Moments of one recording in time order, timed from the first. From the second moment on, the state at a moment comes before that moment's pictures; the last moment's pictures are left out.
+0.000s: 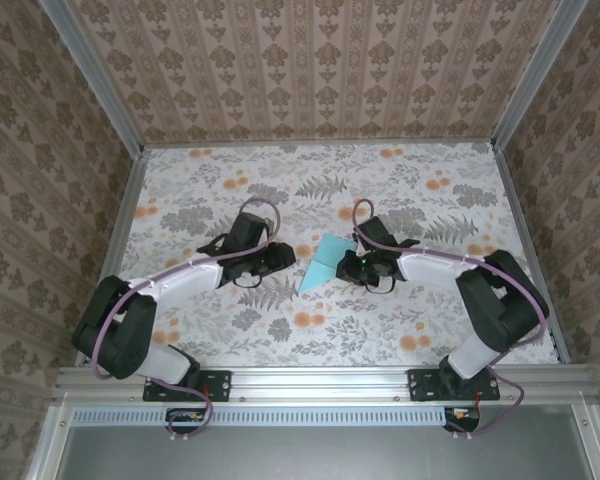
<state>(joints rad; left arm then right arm) -0.62 1.44 0.77 -0.18 0.30 -0.79 0.51 1.59 0.81 -0.26 -0.31 0.80</state>
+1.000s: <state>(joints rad) -0.59 1.72 0.95 -0.23 0.59 -0.55 0.51 1.65 0.71 0.03 -0.32 1.07</state>
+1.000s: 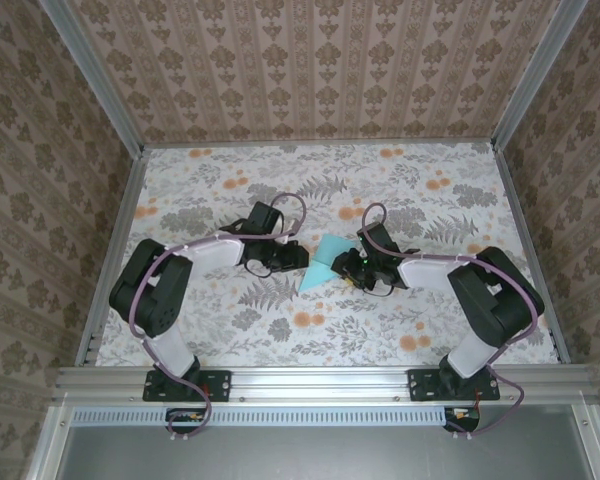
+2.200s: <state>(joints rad) -0.51 1.67 0.95 -0.28 0.46 -0.55 0.51 1.81 0.68 0.47 -0.49 1.13</state>
